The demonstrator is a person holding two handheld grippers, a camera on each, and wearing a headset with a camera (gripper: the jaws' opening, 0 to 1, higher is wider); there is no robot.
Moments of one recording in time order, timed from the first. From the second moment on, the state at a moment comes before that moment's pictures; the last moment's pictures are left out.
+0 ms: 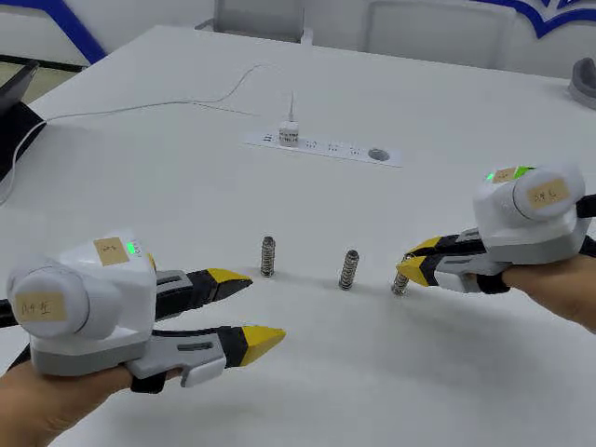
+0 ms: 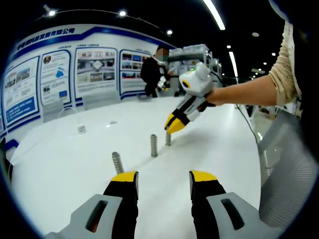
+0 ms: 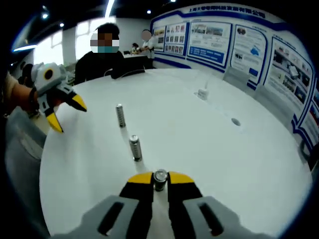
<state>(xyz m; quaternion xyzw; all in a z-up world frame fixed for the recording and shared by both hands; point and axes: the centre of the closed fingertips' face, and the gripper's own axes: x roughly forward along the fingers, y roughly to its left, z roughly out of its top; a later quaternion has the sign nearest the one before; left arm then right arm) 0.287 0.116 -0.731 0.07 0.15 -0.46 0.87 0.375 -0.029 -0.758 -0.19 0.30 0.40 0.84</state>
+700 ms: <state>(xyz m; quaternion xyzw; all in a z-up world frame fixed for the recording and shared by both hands) 0.292 0.123 -0.730 0.06 0.15 -0.45 0.88 0.372 -0.034 -0.764 -0.19 0.32 0.40 0.84</state>
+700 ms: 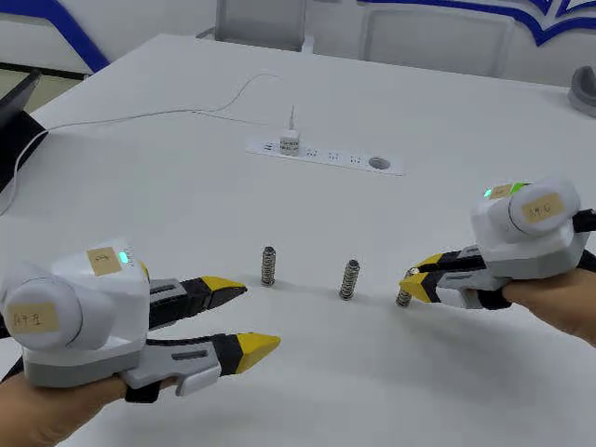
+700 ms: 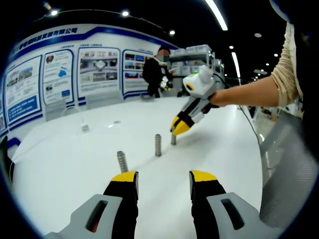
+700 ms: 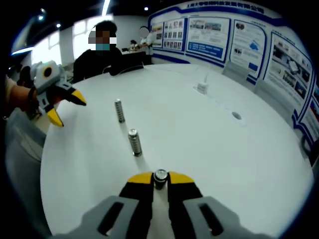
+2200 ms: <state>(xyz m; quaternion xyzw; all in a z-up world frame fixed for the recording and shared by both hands) 0.299 0.131 -0.725 0.06 0.14 -0.44 0.89 0.367 -0.039 -0.747 -0.18 0.29 0.39 0.85</state>
